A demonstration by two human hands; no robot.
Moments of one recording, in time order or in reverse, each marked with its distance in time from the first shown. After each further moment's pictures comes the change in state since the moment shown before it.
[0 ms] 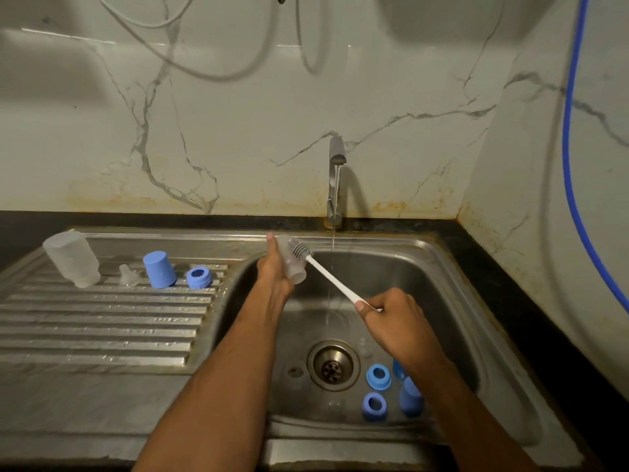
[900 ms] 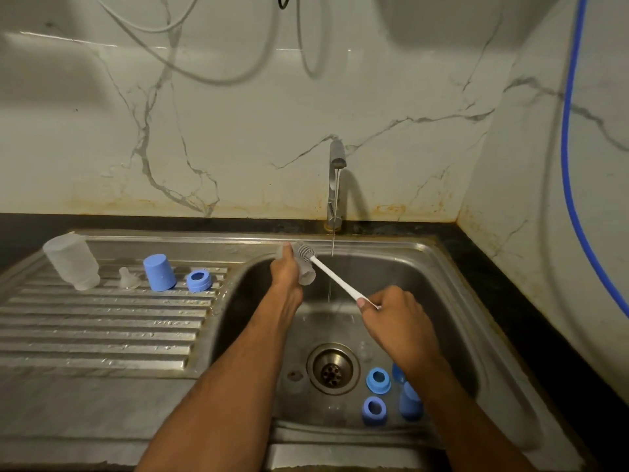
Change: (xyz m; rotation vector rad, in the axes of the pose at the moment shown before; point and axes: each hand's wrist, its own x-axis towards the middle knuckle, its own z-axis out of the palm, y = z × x) left_hand -0.004 -0.016 0.009 0.235 0.086 0.145; right_hand 0.003 -0.015 0.003 -0.117 0.068 -0.005
